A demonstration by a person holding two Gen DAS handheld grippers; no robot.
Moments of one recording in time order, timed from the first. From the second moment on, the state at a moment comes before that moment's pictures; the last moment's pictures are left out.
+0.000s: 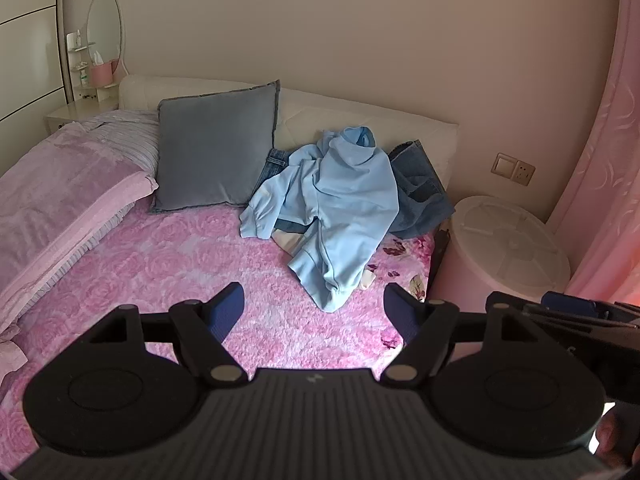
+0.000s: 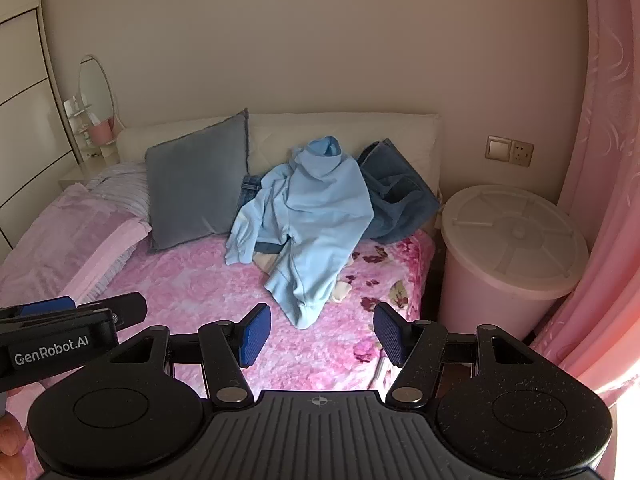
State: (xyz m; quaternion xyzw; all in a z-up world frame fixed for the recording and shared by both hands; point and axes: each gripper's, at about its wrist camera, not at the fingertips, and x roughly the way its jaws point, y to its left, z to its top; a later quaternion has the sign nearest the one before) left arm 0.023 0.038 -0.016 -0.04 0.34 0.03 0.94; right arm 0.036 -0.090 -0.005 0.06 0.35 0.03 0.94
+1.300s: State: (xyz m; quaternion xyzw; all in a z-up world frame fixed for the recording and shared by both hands) left arm 0.063 0.055 -0.019 -0.04 0.33 0.03 0.94; right arm 0.079 -0.090 -0.009 0.06 0.34 0.04 0.94
